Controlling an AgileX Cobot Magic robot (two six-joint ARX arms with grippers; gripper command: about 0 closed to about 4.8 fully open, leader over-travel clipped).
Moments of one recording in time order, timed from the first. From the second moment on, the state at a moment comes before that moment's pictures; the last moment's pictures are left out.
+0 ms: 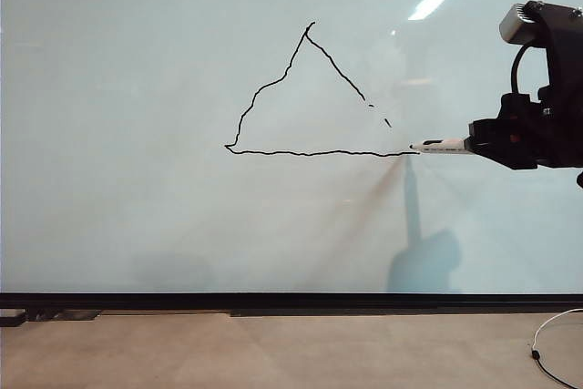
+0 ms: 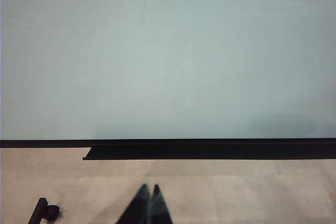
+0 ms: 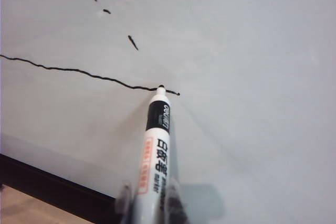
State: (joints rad) left arm 0.04 0.00 0.01 -0.13 0.00 0.05; right arm 0.25 1.54 0.27 1.24 -0.15 -0.03
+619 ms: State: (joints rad) left arm 0.04 0.00 0.01 -0.13 0.00 0.05; right arm 0.23 1.58 0.29 1.24 -0.16 -0.02
